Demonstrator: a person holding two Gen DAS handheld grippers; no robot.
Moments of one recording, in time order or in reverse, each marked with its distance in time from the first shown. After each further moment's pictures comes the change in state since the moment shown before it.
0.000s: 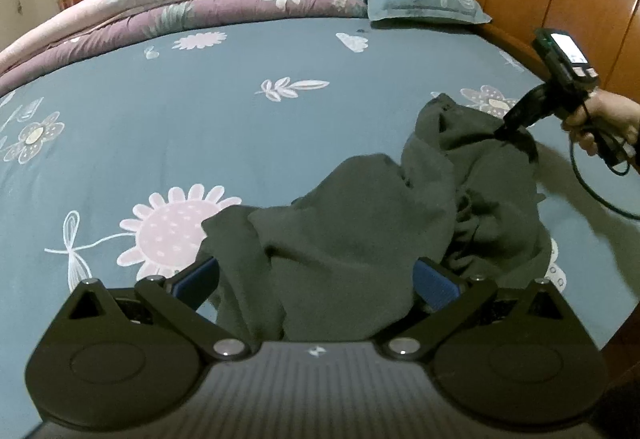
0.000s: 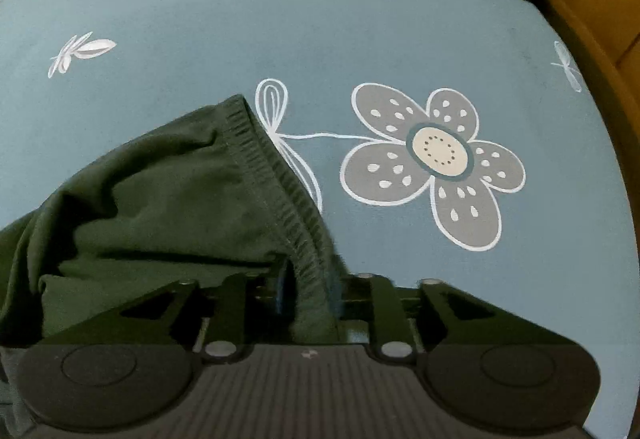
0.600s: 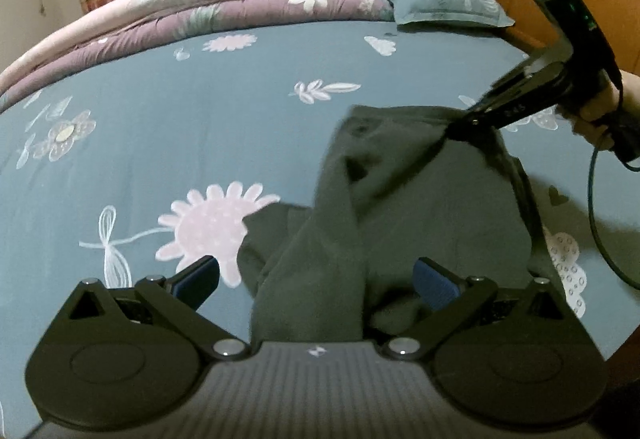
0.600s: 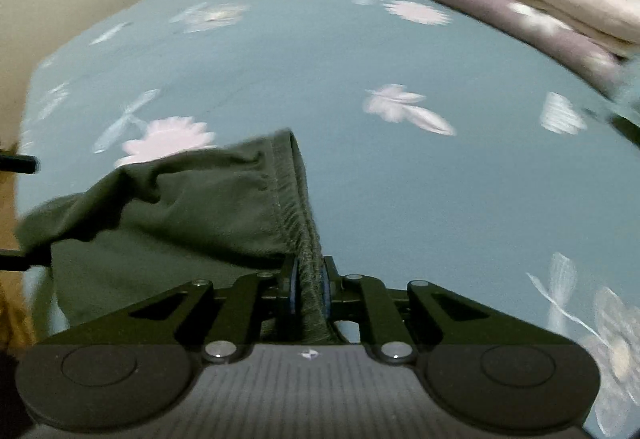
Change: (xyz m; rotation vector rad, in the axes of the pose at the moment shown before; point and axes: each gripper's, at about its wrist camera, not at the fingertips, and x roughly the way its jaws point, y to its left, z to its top) left arm -0.015 0.009 0.000 -0.007 -0.019 0.062; right arm -0.075 0.140 -0.006 -0.506 -0.172 0.435
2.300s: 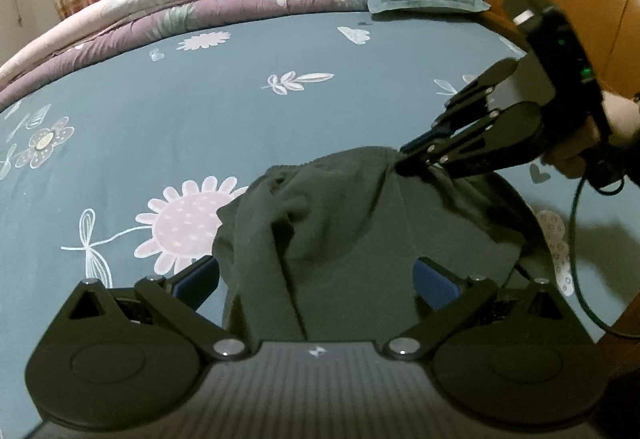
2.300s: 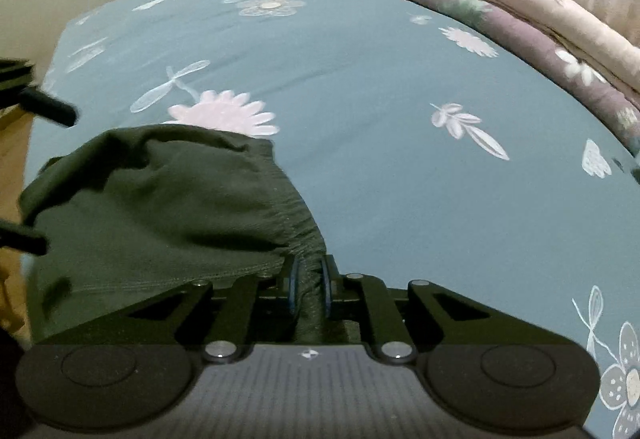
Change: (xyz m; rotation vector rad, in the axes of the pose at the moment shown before) left arm 0.003 -0.012 -0.014 0.047 0.035 -0.035; right arm 0.026 0.069 -0.020 -0.177 -0.031 0.051
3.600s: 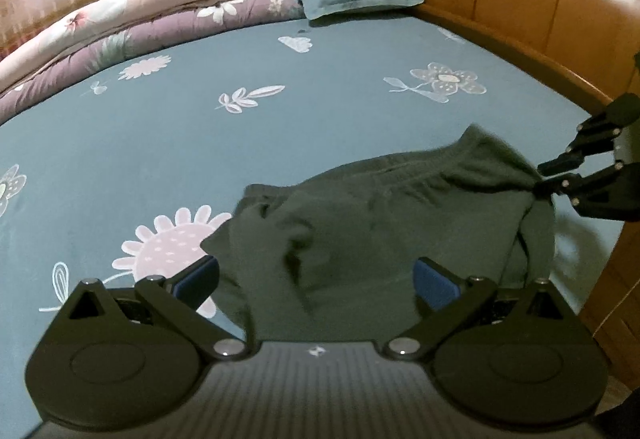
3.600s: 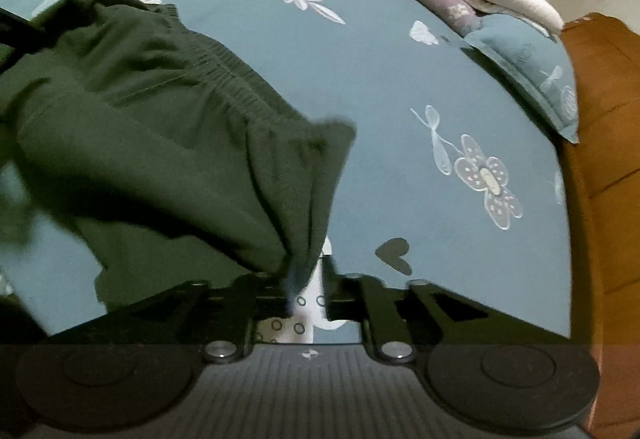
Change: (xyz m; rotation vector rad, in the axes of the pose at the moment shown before) left arm 0.005 0.028 0.012 0.150 -0.031 -0.155; right arm -0.080 0.070 -0.079 0.150 0.225 -0.523
